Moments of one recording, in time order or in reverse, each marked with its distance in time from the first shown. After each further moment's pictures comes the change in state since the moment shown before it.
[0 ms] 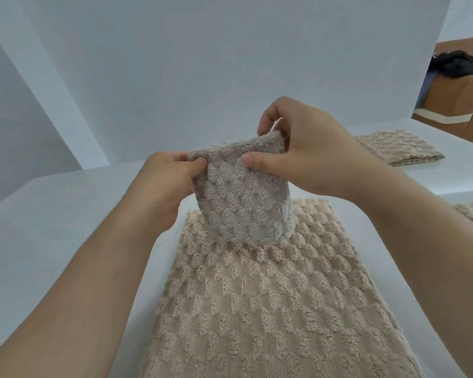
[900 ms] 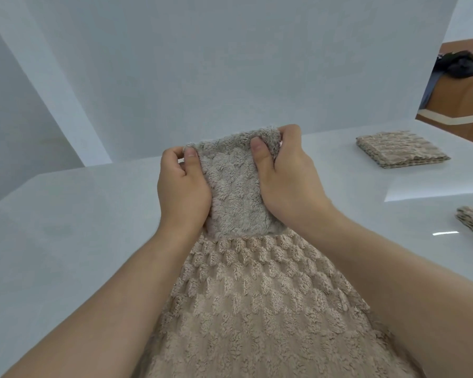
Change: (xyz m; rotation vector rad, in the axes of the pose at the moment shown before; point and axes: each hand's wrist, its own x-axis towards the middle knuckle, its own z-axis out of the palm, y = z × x) left_hand 0.009 -0.040 0.028 0.141 0.433 0.329; right_hand -0.008 -0.002 0.066 0.307 0.241 0.217
